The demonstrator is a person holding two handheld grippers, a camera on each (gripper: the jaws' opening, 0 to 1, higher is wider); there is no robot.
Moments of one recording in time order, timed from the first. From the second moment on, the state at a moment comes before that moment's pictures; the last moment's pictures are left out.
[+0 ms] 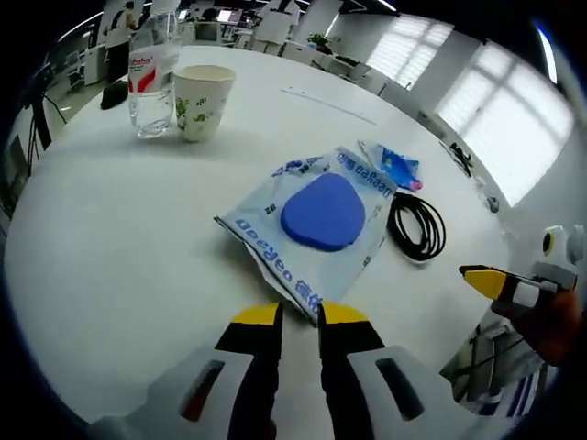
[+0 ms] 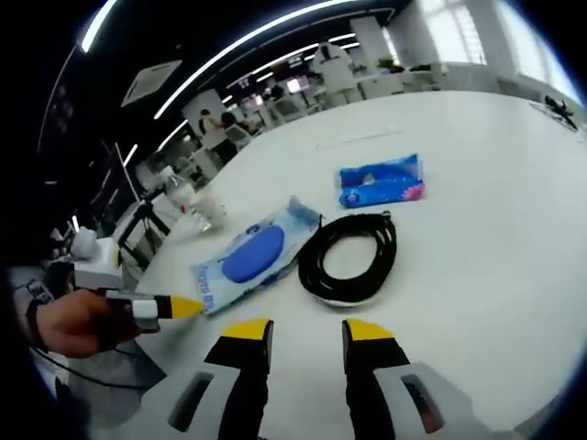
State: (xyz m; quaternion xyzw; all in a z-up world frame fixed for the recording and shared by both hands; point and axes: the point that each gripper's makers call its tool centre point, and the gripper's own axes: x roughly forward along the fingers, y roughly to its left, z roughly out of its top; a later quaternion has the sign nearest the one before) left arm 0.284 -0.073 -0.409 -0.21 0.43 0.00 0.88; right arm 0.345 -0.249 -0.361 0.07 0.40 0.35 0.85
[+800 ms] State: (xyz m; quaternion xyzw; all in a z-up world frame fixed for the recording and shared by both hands) left arm 0.291 -0.081 -0.413 -0.22 0.42 -0.01 0.88; right arm 0.331 -0.264 -0.365 0.09 0.40 0.32 0.85
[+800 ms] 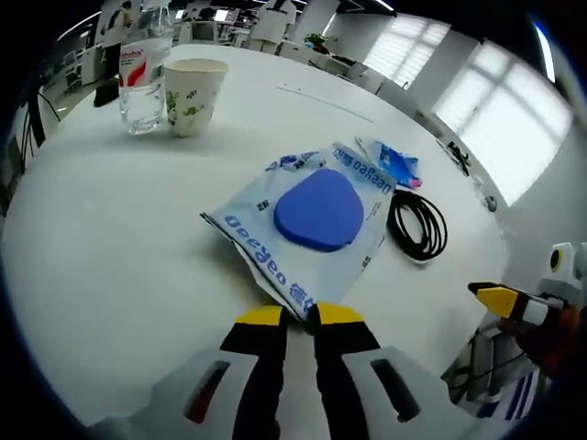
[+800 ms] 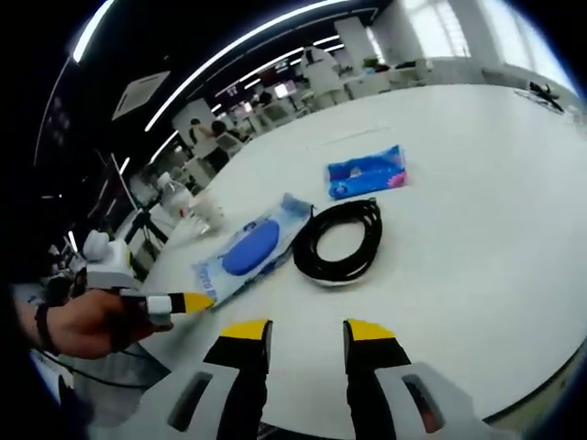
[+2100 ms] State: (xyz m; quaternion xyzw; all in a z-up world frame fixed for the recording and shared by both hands) left arm 0.256 -0.037 -0.408 -0.21 0.42 0.05 0.88; right arm 0.315 -0.243 -0.376 0.10 0.42 0.35 0.83
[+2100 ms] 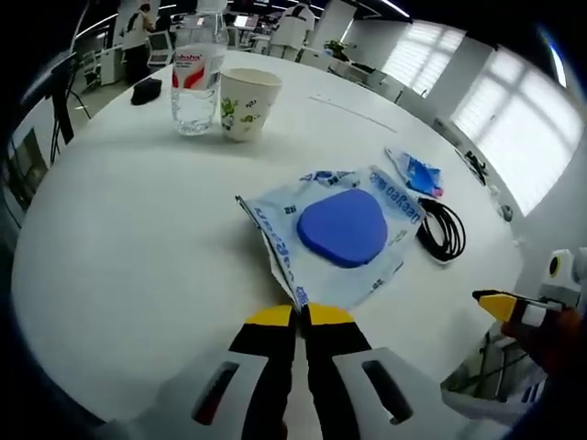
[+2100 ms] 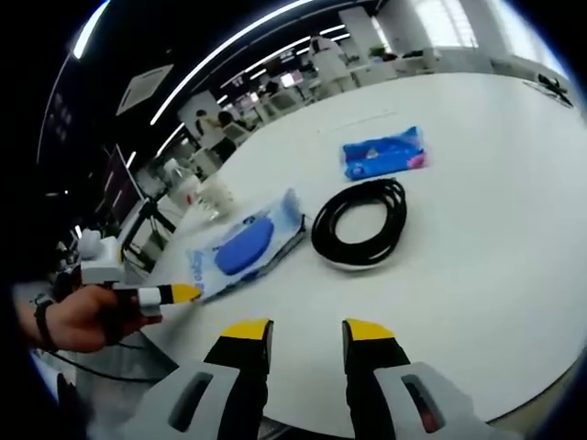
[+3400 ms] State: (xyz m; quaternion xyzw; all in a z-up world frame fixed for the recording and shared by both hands) left arm 0.209 -0.007 -0.400 -0.24 0.41 0.10 0.87; right arm 0.335 -0.153 -0.375 0.05 0.44 0.43 0.79
